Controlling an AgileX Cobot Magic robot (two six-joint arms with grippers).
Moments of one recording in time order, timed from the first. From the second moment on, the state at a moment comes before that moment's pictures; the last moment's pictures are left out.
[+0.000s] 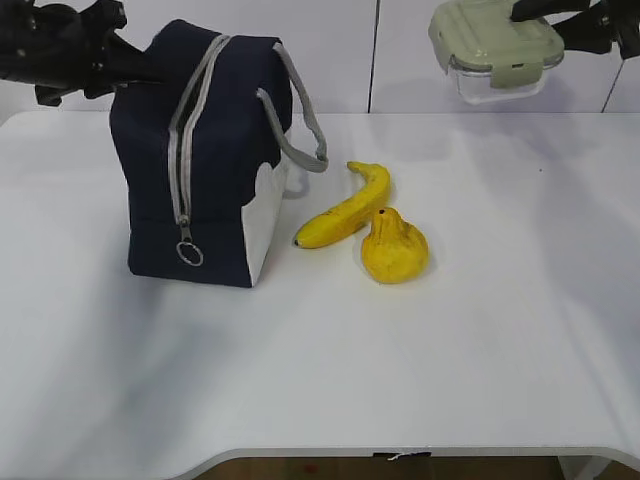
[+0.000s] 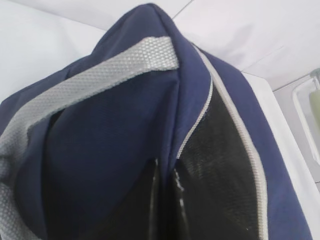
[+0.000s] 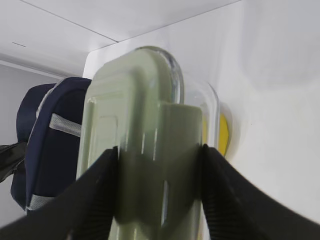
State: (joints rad) left arm -0.03 1.85 -1.36 -1.38 0.68 0.85; right arm -0.28 2.12 -2.03 1.04 1.22 -0.41
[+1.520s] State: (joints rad) left arm -0.29 1.74 -1.46 -0.82 0.57 0.22; right arm 0.11 2.05 -2.13 0.86 1.25 -0.14
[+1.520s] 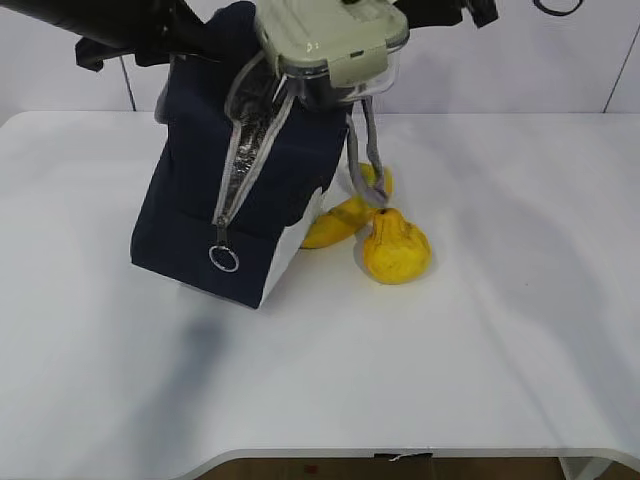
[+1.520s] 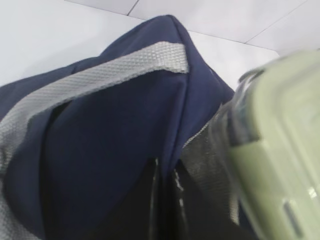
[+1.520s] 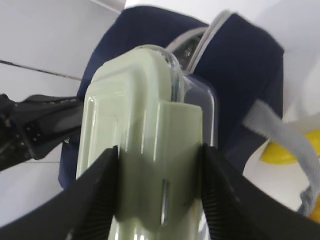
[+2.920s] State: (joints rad) left arm -0.29 1.74 -1.46 -0.90 0.53 0.19; right arm 0.39 2.22 -2.14 0.75 0.95 -0.32
